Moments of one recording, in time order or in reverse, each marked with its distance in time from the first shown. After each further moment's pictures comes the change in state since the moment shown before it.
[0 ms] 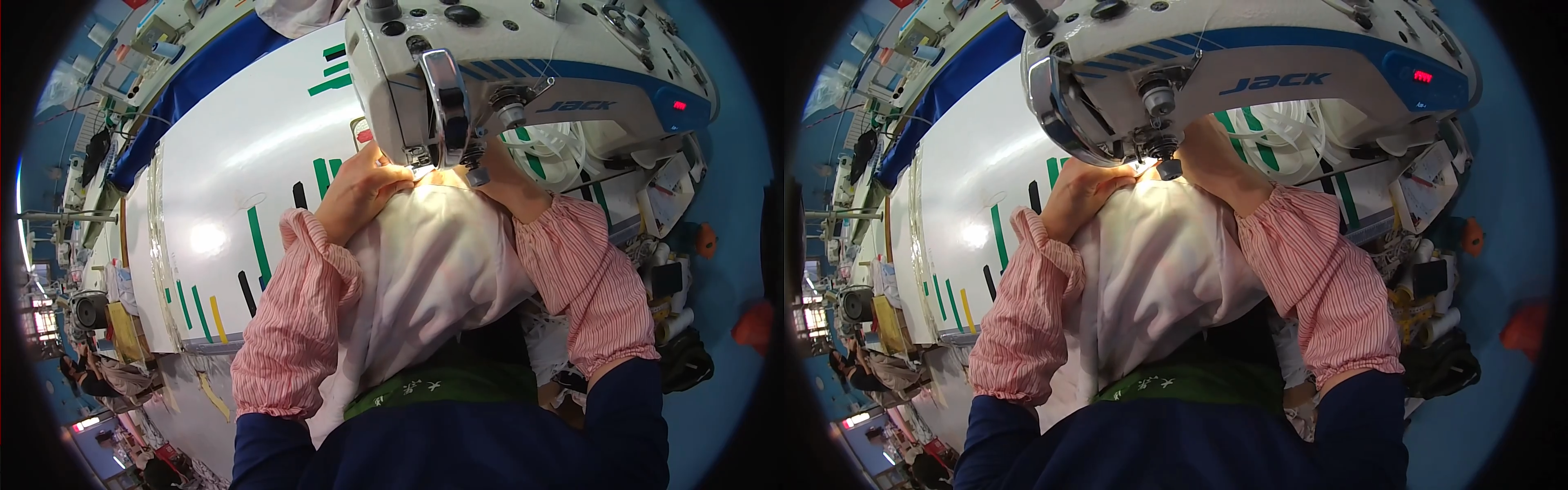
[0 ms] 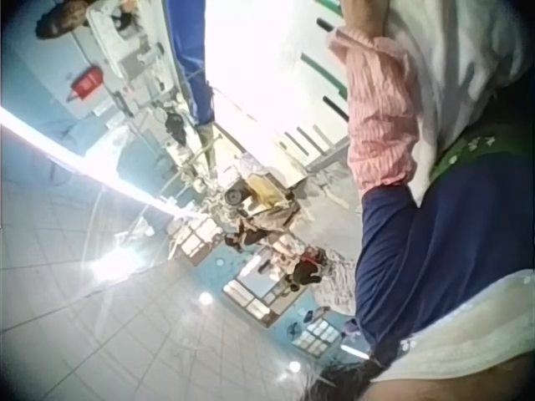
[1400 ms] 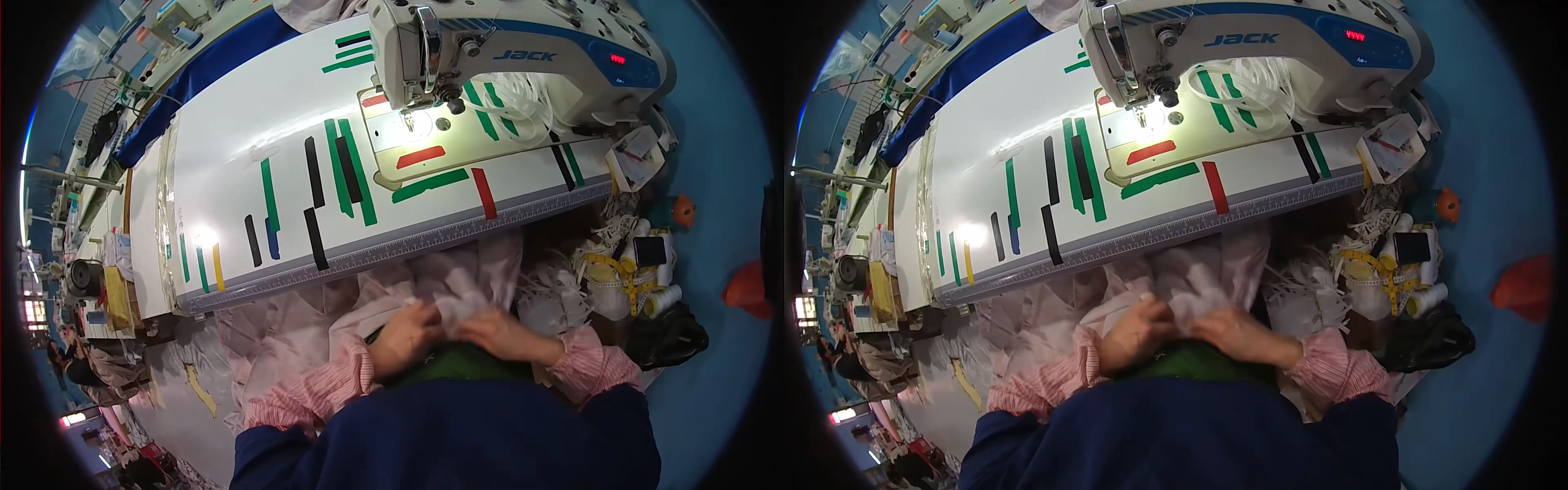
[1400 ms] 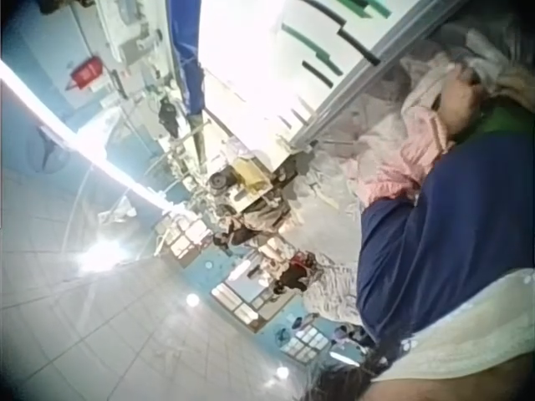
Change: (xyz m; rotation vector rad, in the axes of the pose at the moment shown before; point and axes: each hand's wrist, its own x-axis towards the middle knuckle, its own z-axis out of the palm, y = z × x) left_hand -0.186 0.174 0.071 -0.105 -0.190 0.068; right_hand -0.257 -0.127 0.026 0.222 -0.421 0.040
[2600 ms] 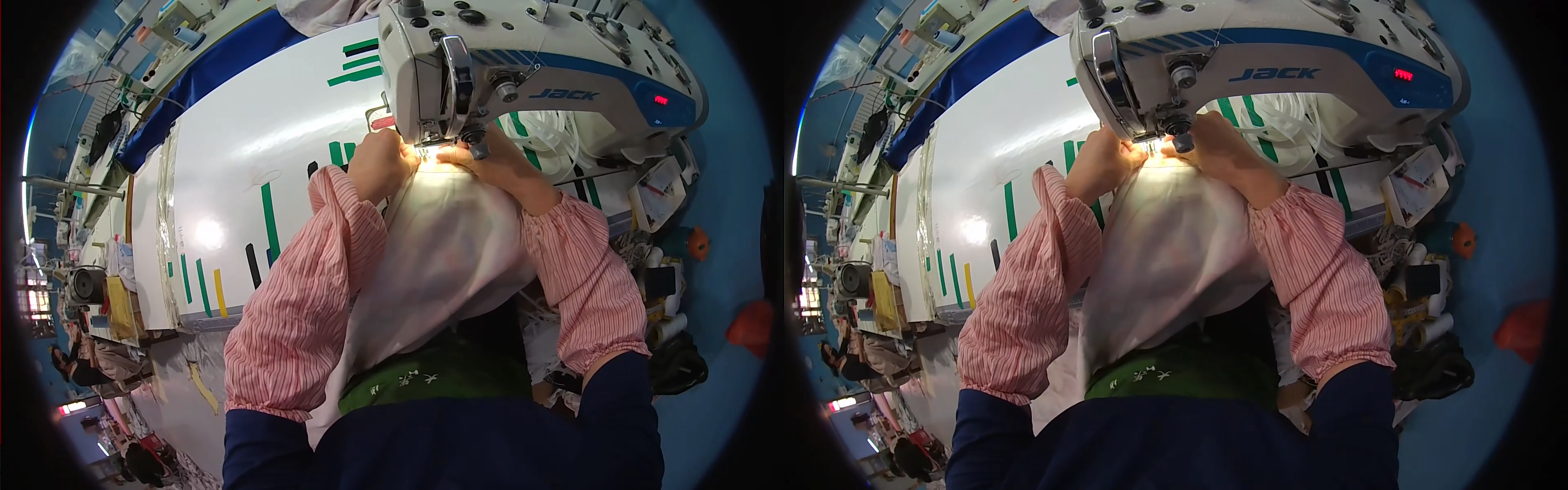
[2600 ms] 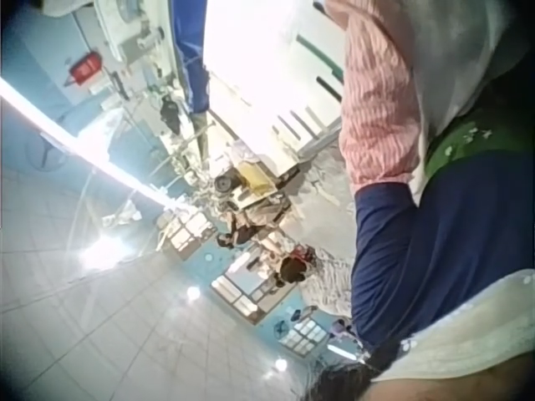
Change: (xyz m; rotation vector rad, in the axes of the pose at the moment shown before) left_hand 0.185 -0.149 -0.126 0.154 0.117 -0.710; right_hand 0.215 0.064 -0.159 -0.121 0.327 0.141
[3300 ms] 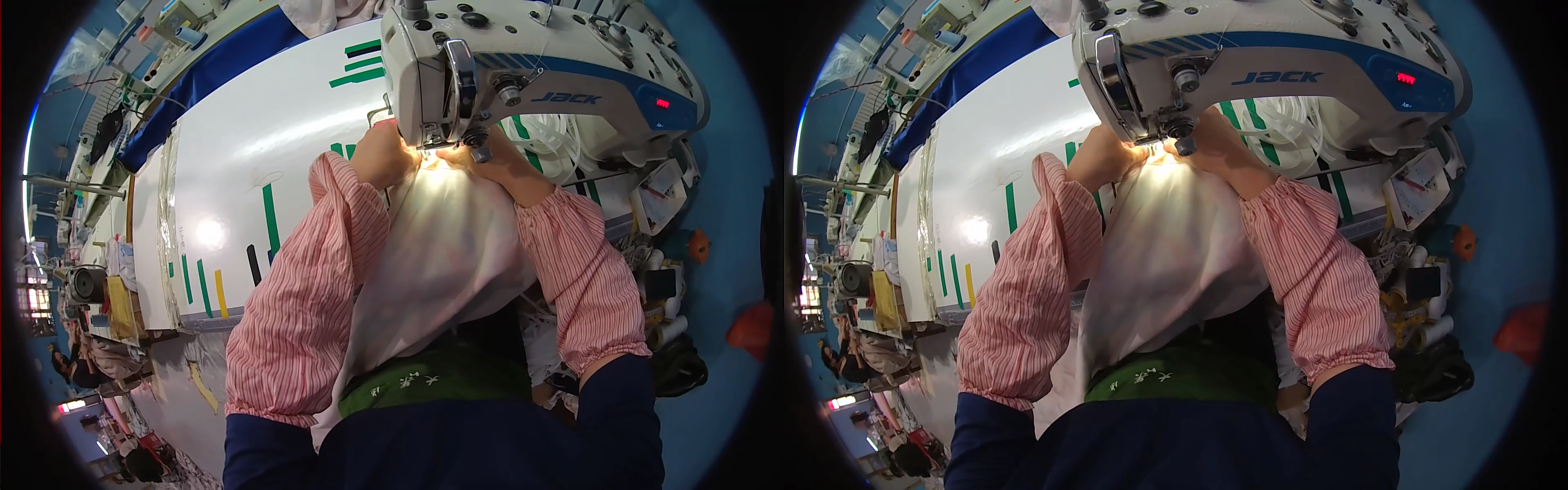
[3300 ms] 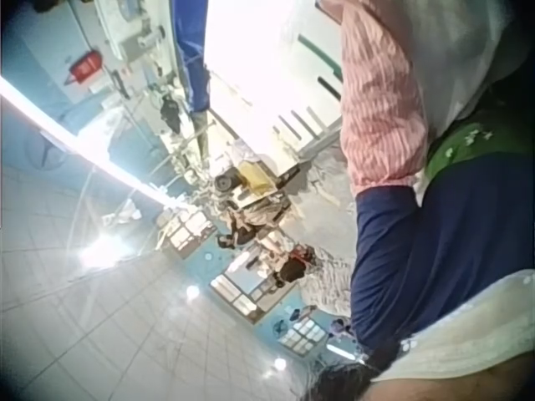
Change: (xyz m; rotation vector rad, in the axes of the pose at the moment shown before) left_hand 0.019 -0.009 0.001 -0.017 -0.093 -0.055; right_hand 0.003 0.005 0.004 0.294 0.006 0.022
